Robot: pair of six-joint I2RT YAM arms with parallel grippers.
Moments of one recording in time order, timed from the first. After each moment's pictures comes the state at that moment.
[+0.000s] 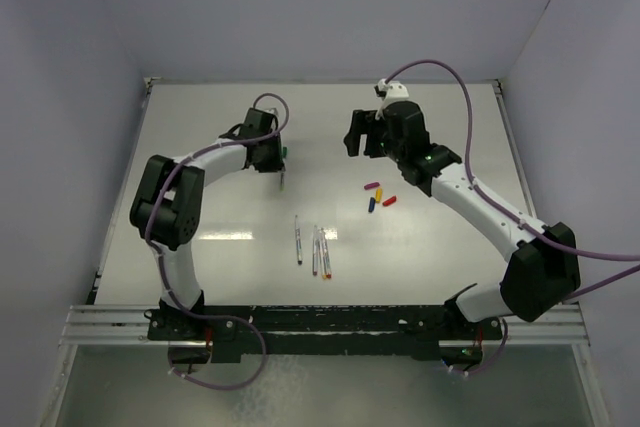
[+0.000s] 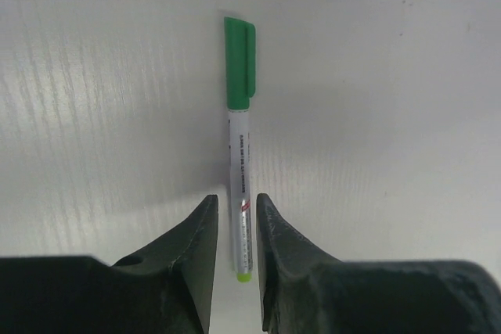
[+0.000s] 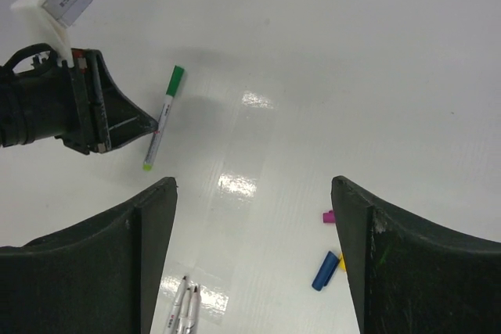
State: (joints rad) left arm -0.35 1.94 1.26 -0.26 0.05 -0.43; right arm 0.52 1.42 1.16 -0.20 0.10 0.32
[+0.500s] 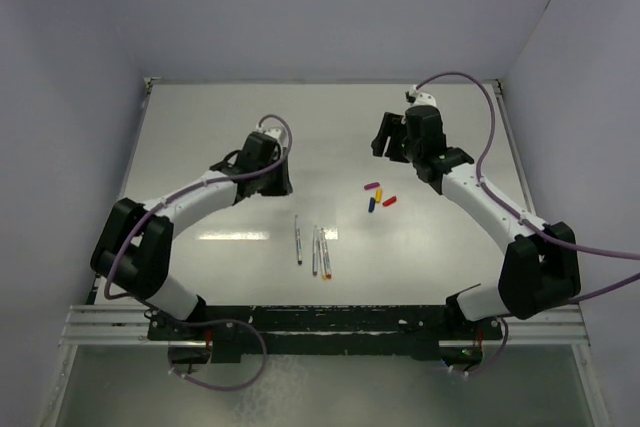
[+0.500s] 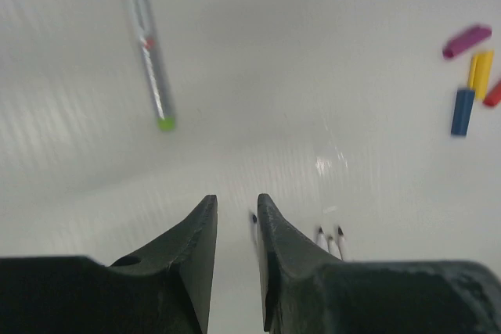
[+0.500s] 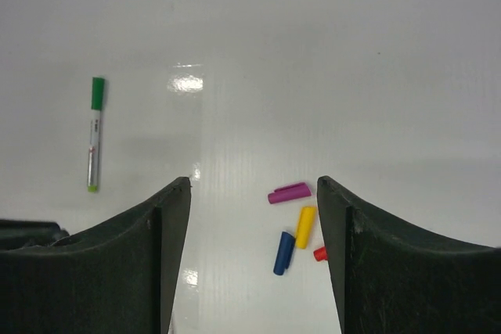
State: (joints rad) left arm -0.45 1.58 1.00 -0.25 0.06 -0.45; right arm 0.38 1.42 1.09 -0.22 0.11 0.44
